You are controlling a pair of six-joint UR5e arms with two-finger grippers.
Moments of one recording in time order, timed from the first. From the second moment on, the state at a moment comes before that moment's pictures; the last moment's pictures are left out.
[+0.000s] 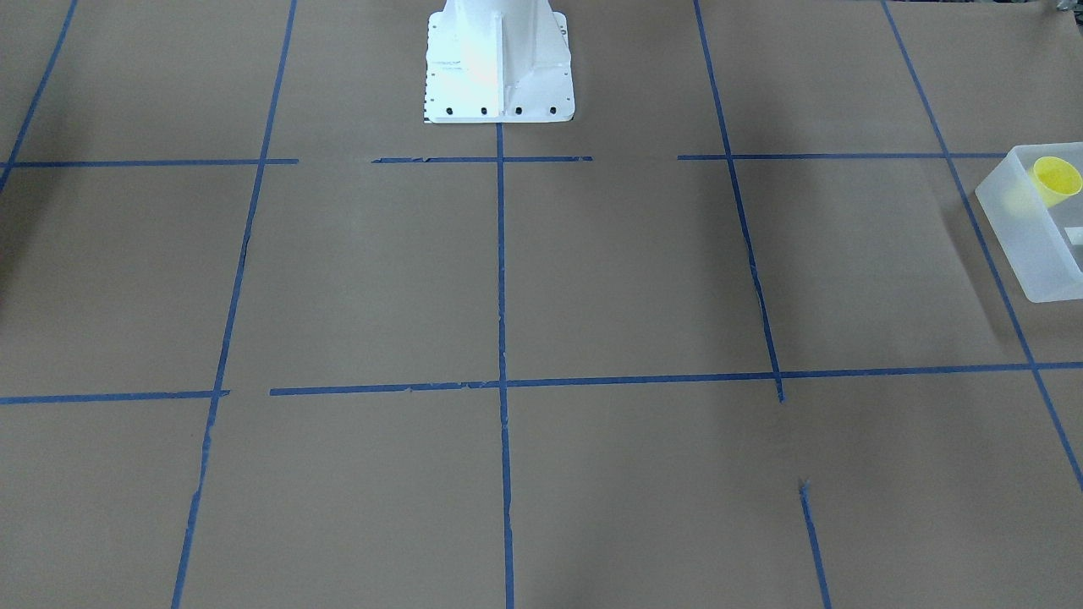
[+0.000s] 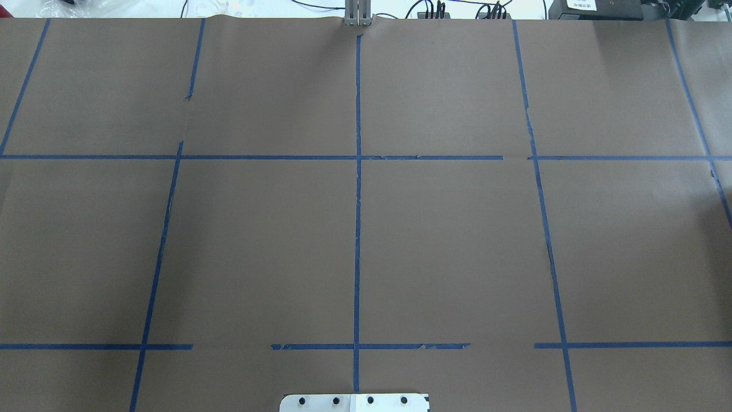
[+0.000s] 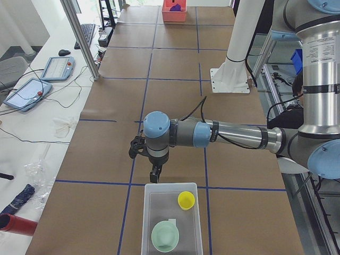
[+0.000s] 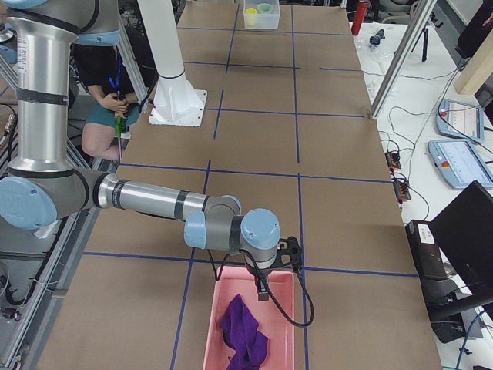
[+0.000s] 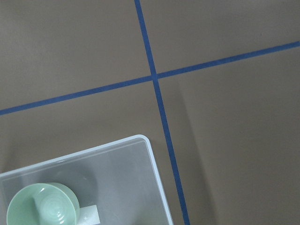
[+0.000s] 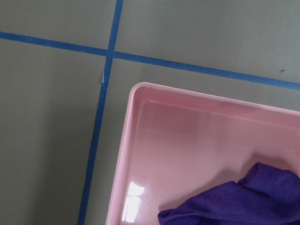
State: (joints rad) left arm -1.57 -1.43 -1.83 -1.49 -2.32 0.17; right arm 1.65 -1.69 1.57 -1.47 2.33 -0.23
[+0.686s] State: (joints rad) left arm -1.57 -1.43 -1.82 -1.49 -2.32 0.18; right arm 1.65 -1.70 1.58 -1.46 2.36 -0.24
